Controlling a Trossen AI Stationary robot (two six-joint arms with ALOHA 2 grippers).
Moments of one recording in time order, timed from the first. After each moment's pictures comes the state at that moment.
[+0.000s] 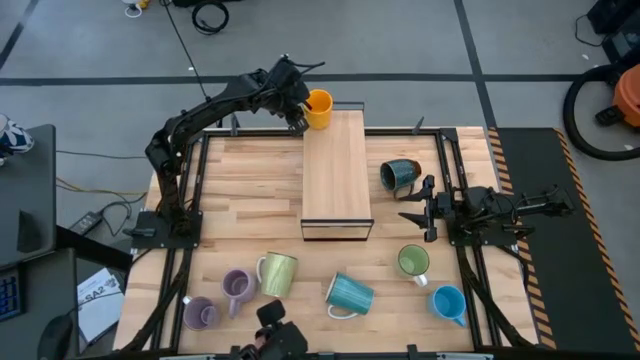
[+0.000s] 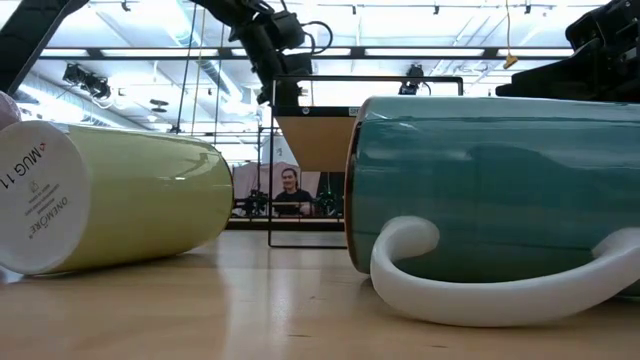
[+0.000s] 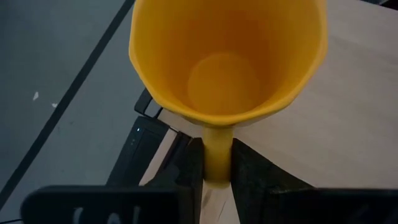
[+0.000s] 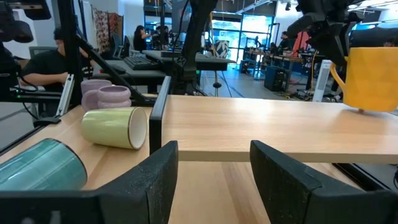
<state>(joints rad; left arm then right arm) 0.66 1.89 1.87 -0.87 -0.02 0.23 0.13 0.03 0.01 0.05 0.21 -0.08</state>
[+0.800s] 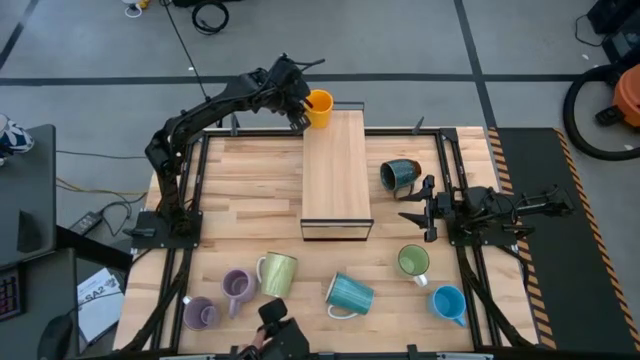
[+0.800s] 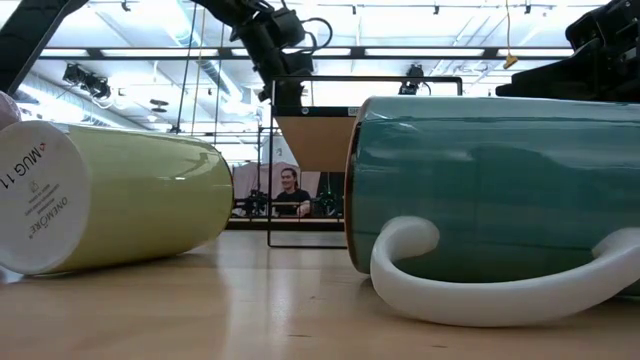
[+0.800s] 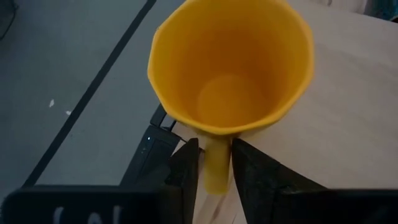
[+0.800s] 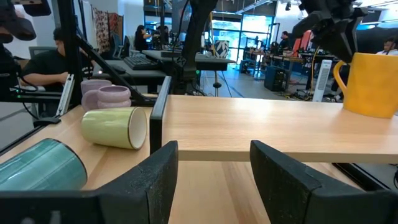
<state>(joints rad) 0.66 1.89 1.87 -0.83 -0.06 0.23 0.13 0.03 0.01 0.05 0.21 -0.08</state>
